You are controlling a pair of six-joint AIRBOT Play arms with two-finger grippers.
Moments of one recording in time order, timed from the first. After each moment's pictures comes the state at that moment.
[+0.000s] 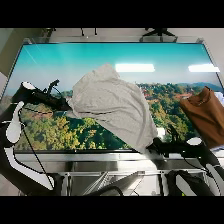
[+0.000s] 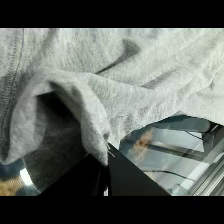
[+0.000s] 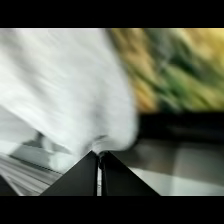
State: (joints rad) left arm 0.21 -1.83 1.44 0.86 -1.47 -0.99; right arm -0.21 -0.95 0.20 -0.65 1.06 1.29
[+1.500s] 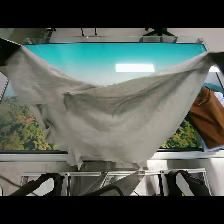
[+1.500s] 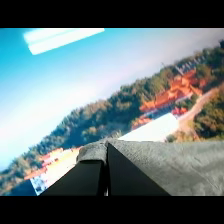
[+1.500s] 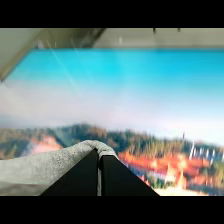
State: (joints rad) left arm 0.15 -1.26 1.94 0.95 -1.49 -1.08; right arm -0.36 -0.88 1.41 -0.64 1.25 1.13
